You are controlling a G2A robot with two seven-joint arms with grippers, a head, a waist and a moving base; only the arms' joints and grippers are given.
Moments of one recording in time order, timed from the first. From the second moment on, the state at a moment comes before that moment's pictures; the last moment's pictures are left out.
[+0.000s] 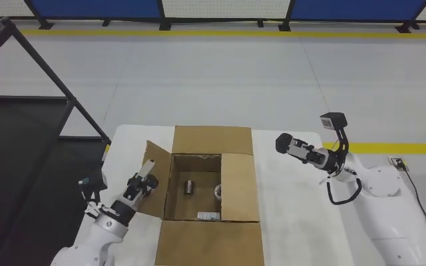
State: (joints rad) left arm 1.46 -1.18 -1.57 -2.10 -0.09 0.12 -0.29; right arm -0.71 -1.08 1.36 -1.26 0.38 -0.66 1.11
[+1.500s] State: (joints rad) left arm 0.91 -1.24 -1.08 -1.51 -0.20 0.23 -0.53; right arm -0.88 -1.00 1.58 -1.28 0.50 -0.71 1.10
